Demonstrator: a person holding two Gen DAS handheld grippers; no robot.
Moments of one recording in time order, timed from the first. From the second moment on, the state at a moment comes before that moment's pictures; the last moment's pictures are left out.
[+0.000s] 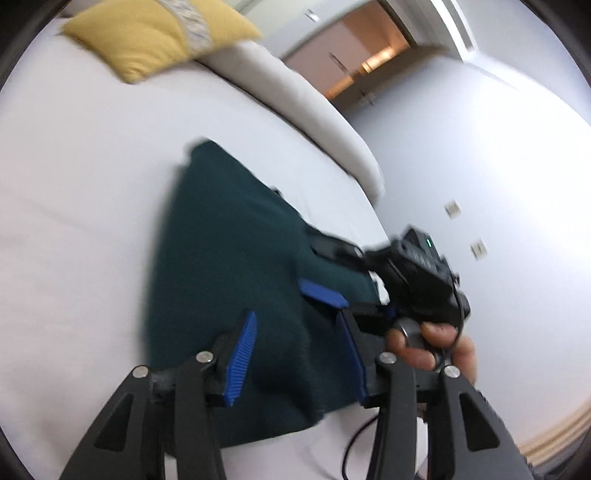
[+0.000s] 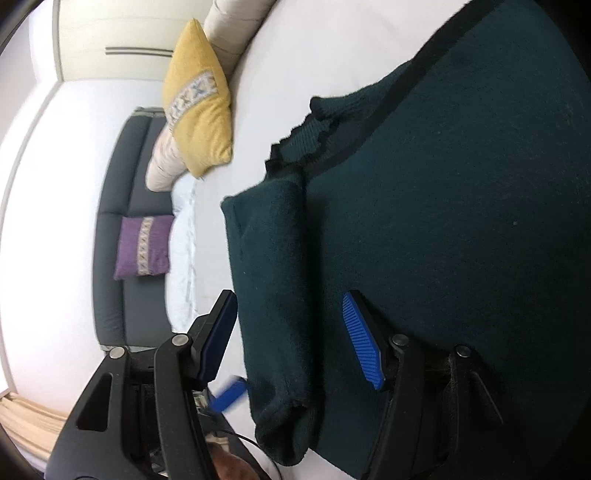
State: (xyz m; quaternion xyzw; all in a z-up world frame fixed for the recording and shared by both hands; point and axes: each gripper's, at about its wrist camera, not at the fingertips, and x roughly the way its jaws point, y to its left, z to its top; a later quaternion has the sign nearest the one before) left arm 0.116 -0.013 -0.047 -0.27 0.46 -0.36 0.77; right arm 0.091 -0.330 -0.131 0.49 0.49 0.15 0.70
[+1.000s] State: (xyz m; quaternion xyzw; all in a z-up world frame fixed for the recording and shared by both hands) left arm 0.099 -0.027 -0.056 -0.25 0.48 -0.39 0.75; right arm 0.103 -0.279 -0.088 0.39 0.53 0.12 0.74
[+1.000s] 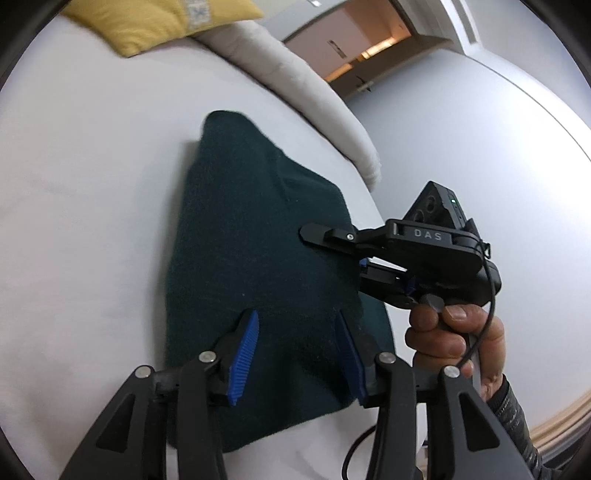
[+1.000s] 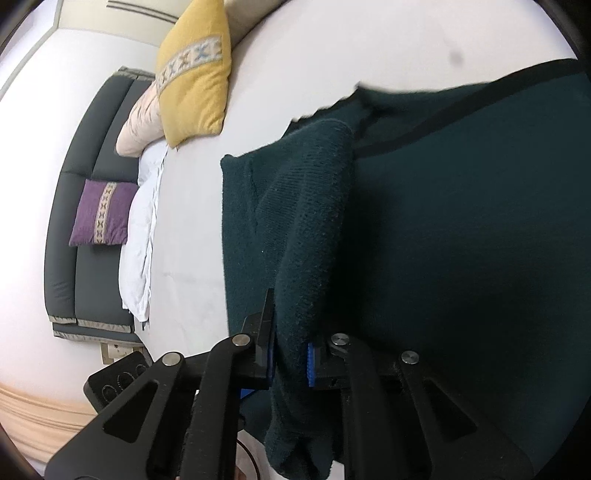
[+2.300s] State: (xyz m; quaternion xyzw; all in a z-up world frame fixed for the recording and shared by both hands) left arm 0.160 -0.135 -0.027 -0.07 0.47 -0.40 0.78; right arm 0.028 -0.454 -0.074 0.42 0.53 0.03 0.74
